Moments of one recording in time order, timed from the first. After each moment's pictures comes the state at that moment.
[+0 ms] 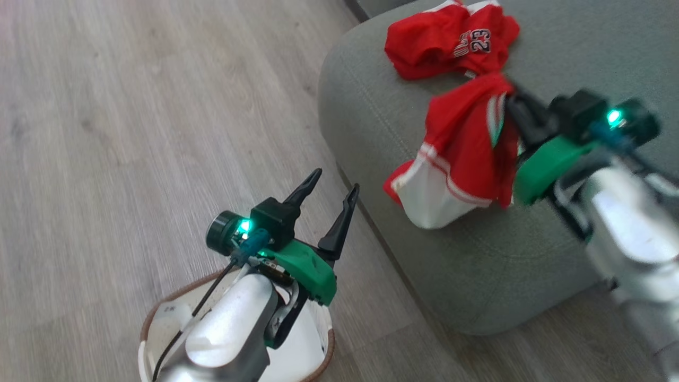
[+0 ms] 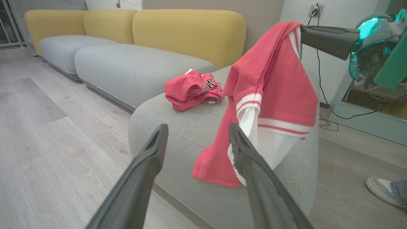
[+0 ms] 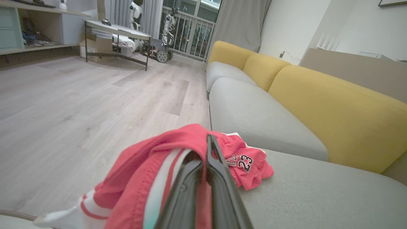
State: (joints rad) left arm -0.45 0.06 -0.67 0.47 -0.37 0.02 -0.25; right arm -0.70 -0.35 0.48 0.60 0.29 0.13 -0.23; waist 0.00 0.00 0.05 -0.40
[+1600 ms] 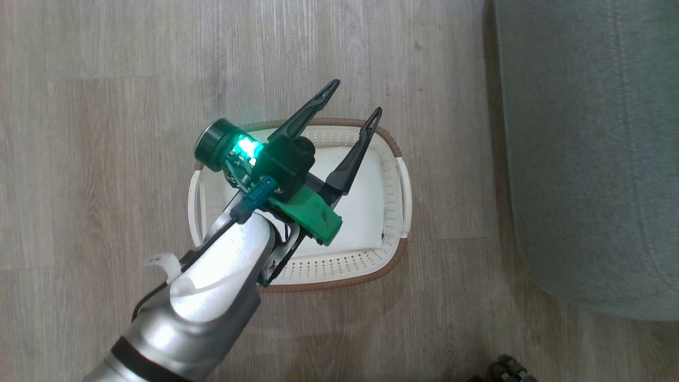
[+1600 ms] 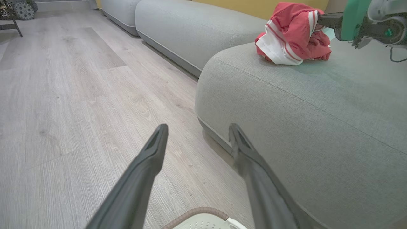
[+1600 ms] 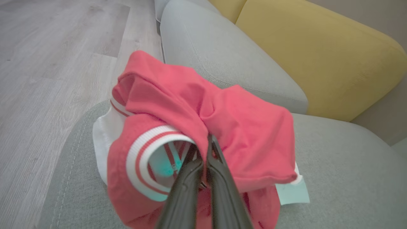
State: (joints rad) left arm -0.63 0.12 -0.71 0.30 -0.24 0.01 -0.22; right arm -1.06 -0.37 -0.44 0.98 -0.30 0.13 -0.25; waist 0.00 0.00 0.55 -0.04
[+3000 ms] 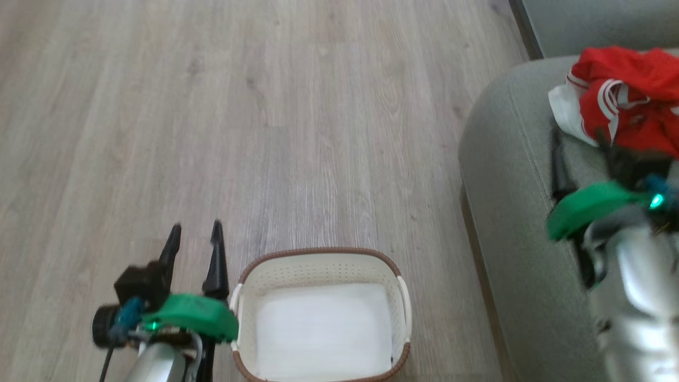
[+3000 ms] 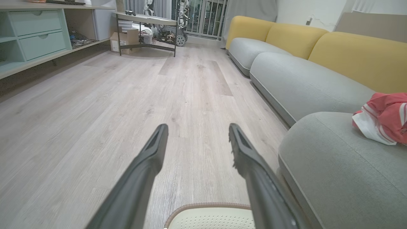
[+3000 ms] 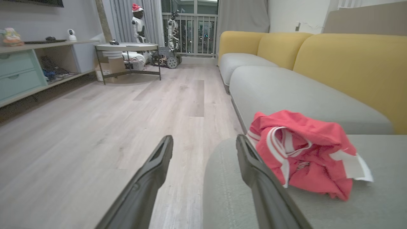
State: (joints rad) left arm -0.11 0.14 -0.31 0.26 -0.39 0.16 -0.25; right arm -0.51 -0.16 -0.07 0.69 0.09 0.13 -0.25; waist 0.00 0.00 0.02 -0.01
